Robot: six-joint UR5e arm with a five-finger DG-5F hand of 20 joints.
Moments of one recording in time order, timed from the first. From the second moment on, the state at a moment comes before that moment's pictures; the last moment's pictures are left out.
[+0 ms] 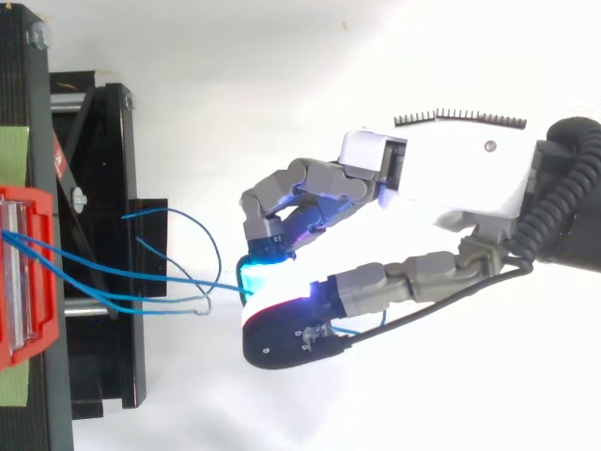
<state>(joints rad) 0.19 -2.17 -1.24 -3.10 -1.18 -0.09</state>
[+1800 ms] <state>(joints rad) 0.19 -2.10 -1.37 -2.98 -1.14 -0.16</state>
